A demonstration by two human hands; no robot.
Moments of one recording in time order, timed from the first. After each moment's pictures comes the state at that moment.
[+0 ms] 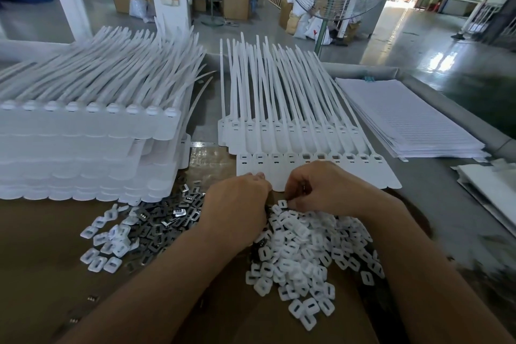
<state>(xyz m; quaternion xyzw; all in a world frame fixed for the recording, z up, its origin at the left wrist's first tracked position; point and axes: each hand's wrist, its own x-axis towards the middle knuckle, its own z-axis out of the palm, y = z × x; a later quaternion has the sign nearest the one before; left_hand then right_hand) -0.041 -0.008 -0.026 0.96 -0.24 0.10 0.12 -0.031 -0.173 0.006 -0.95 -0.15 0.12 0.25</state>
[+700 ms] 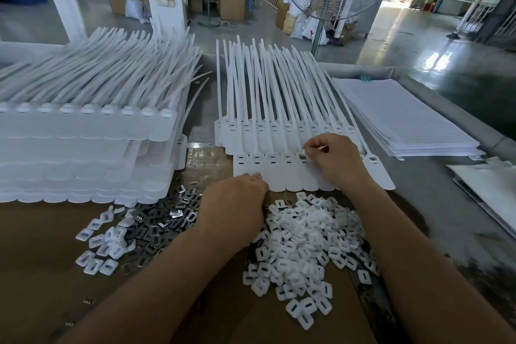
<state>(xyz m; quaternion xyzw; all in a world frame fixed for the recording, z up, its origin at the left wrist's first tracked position) -0.040 -0.008 -0.024 0.96 -0.24 0.09 0.12 0.011 -0.198 -0.015 -0.92 0.05 -0.12 0.36</state>
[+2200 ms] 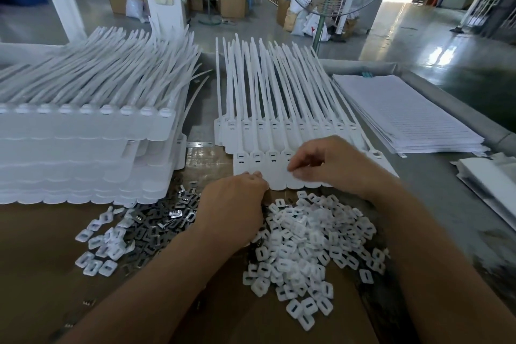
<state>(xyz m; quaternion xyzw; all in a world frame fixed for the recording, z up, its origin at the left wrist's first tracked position) -0.040 -0.006 -0.025 0.96 -0.23 0.10 0.13 -0.022 -0.187 0.018 -0.91 -0.13 0.05 0.38</state>
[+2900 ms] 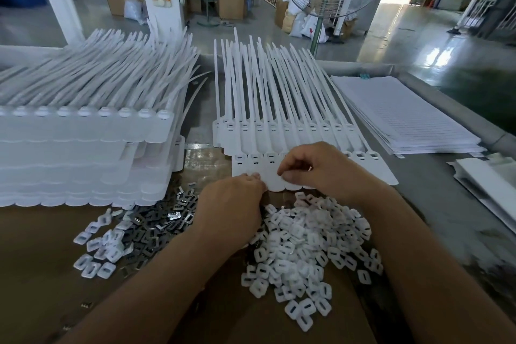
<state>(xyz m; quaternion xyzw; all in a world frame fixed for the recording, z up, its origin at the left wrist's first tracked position) -0.043 -0.006 -0.023 0.96 -0.23 0.10 0.12 -0.024 -0.178 0.010 -0.91 -0.15 0.04 0.38</state>
